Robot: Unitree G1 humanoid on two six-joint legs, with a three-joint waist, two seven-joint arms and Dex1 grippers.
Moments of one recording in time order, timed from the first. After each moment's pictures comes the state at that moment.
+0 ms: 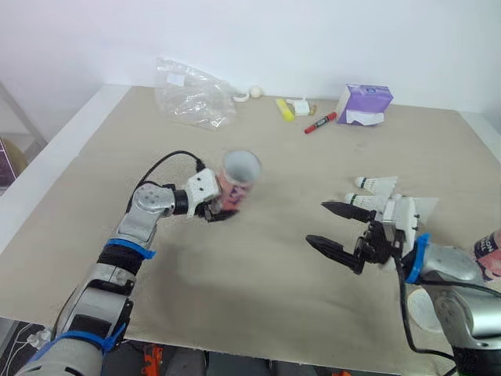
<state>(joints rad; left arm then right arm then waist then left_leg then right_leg) -0.75 0.44 -0.25 0.42 -0.02 -0.04 -1.12 -0.01 -0.68 -0.22 -0.38 0.62 0.27 0.98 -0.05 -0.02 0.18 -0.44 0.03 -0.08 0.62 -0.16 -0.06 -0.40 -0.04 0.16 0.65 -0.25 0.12</state>
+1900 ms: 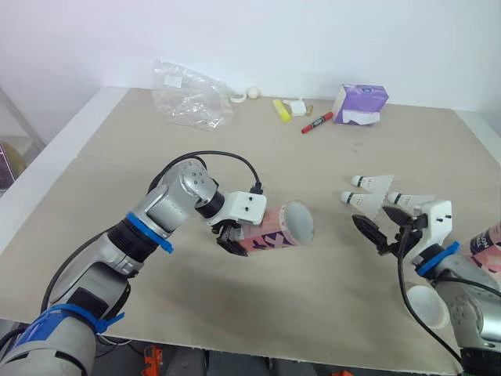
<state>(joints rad) -0.95 0.48 -0.58 0.14 0.10 0.40 -1.46 -0.06 -0.61 -0.36 -0.07 0.52 0.37 0.63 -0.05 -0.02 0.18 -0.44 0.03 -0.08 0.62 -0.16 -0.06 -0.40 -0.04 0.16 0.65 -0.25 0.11</state>
